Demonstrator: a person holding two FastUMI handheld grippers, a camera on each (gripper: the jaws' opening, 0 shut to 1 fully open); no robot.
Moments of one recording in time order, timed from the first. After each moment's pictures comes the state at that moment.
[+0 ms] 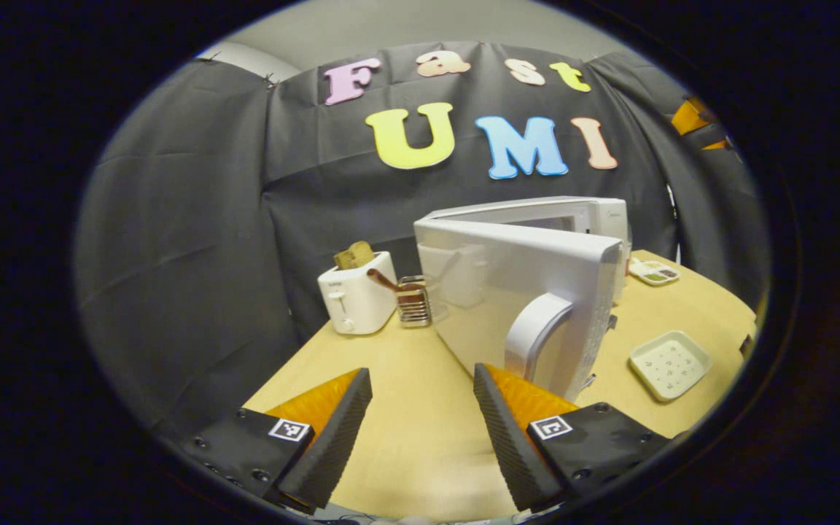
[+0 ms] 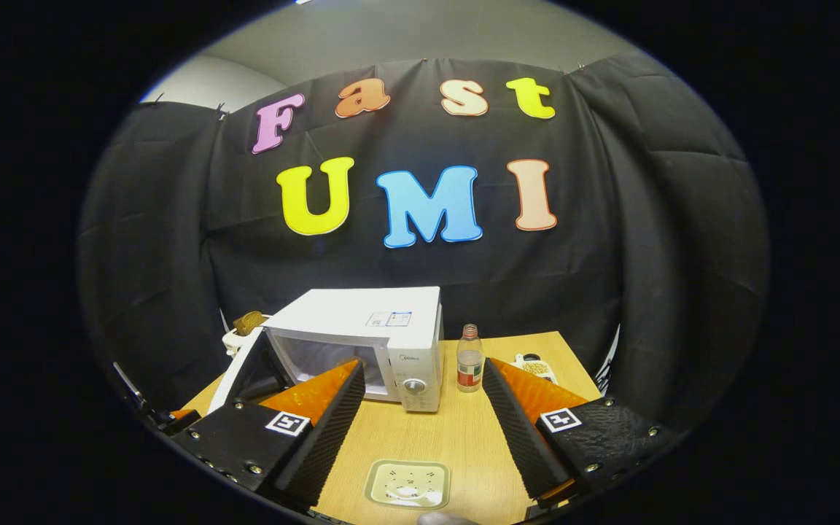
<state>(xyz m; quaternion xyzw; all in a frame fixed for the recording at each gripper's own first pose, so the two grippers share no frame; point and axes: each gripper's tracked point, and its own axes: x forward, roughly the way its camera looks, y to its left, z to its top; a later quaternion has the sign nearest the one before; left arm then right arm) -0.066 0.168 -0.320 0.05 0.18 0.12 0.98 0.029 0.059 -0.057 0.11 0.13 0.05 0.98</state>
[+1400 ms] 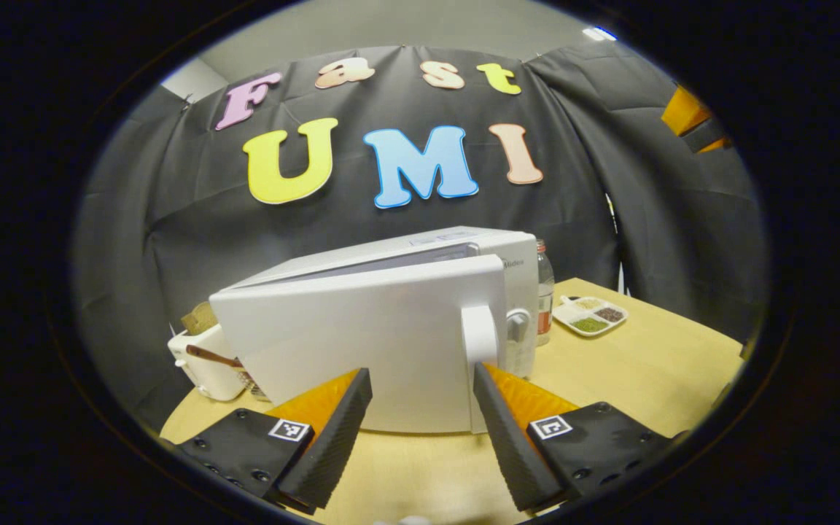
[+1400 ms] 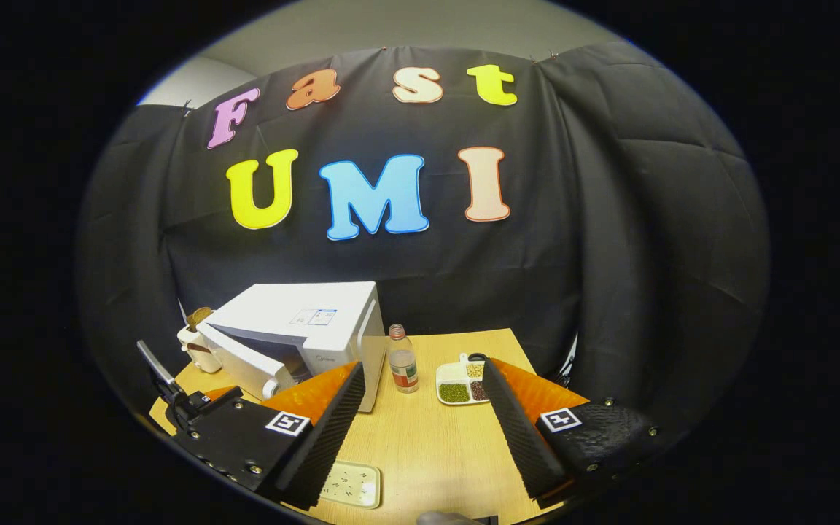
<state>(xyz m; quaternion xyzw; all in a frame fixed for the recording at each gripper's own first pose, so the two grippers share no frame) 0.158 -0.022 -0.307 0.06 0.14 0.00 0.99 0.066 -0.054 -0.081 0.10 0.17 -0.01 0.98</state>
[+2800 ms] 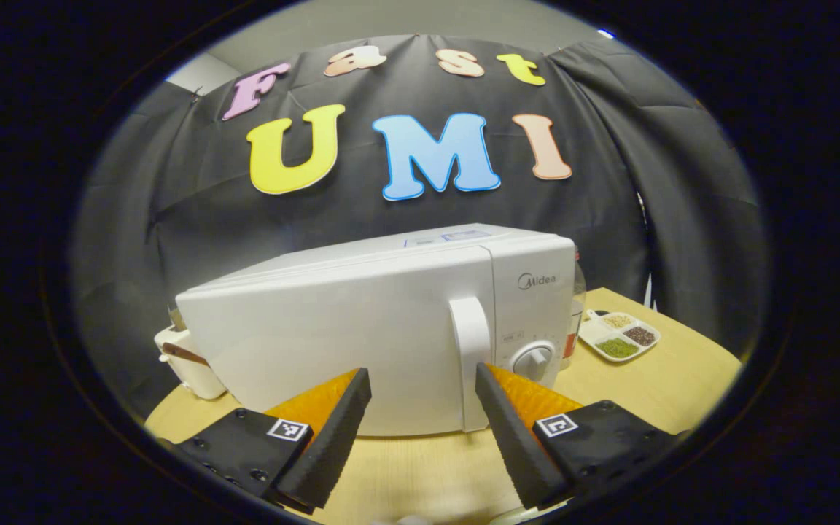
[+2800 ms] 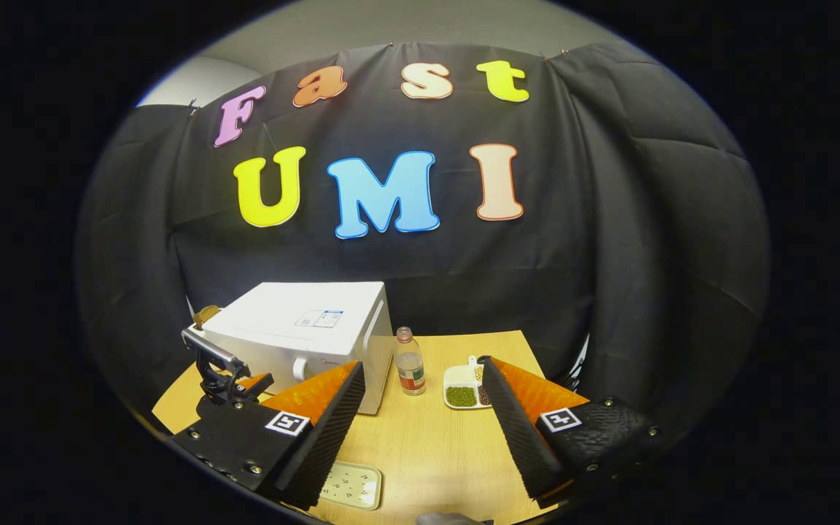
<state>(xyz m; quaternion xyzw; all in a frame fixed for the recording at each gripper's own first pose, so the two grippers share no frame) 0.216 -0.036 -0.309 0.05 0.14 0.04 0.99 0.075 -0.047 -0.074 0.10 0.16 0.02 0.98</state>
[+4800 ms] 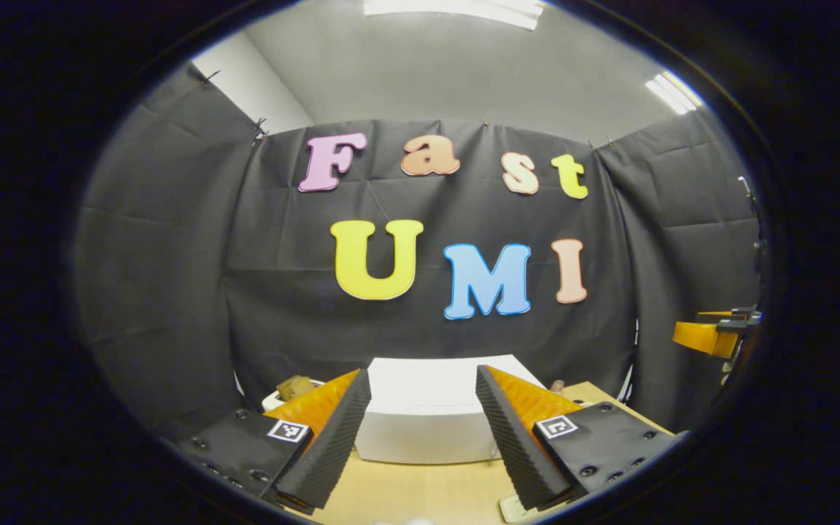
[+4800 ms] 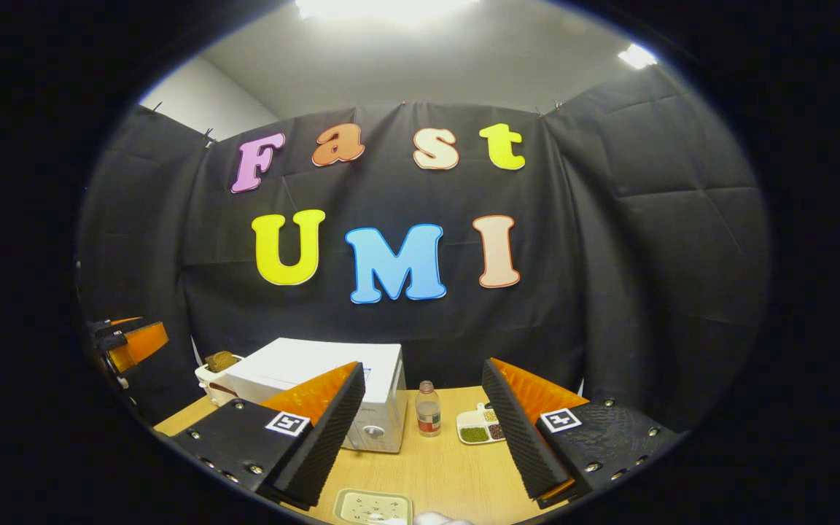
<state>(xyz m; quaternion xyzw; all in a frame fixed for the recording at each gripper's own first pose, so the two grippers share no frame) 0.038 0.091 -0.007 -0.01 0.02 0.08 1.00 0.033 -0.007 0.008 0.10 0.03 -0.02 0.99</state>
